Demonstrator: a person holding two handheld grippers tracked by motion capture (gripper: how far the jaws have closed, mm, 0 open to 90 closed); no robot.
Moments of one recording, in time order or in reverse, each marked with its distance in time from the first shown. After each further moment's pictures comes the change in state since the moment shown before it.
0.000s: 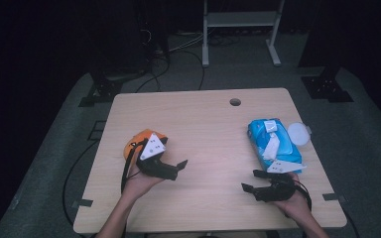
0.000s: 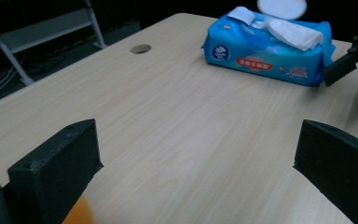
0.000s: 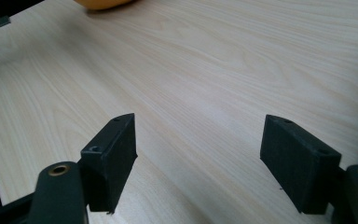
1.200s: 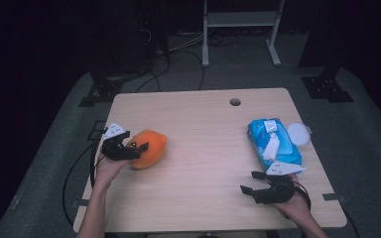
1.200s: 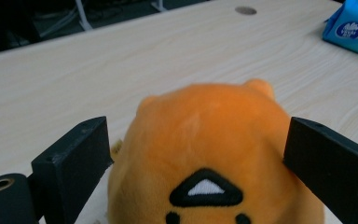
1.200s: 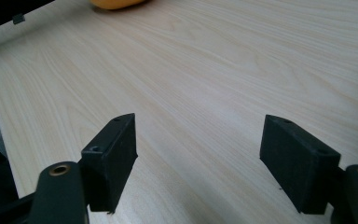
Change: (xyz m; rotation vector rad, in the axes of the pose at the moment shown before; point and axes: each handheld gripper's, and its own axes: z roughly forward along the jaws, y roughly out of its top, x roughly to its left) left arm 0.112 -0.055 -0.027 0.112 0.167 -0.239; right arm 0.007 0.001 -0.002 -0.001 0.029 -0.028
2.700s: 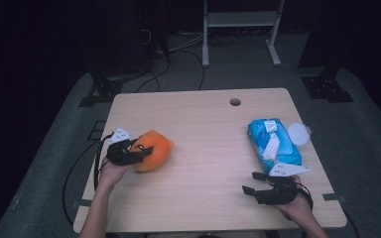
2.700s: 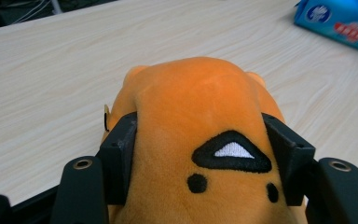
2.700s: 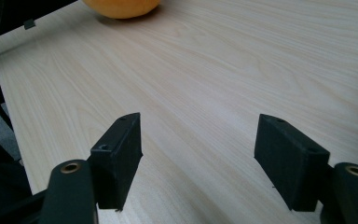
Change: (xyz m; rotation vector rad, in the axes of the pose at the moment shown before) left arm -0.018 -0.004 0.000 0.009 -0.080 0.012; right arm 0.002 -0.001 -0.008 -0.022 0.014 -0.002
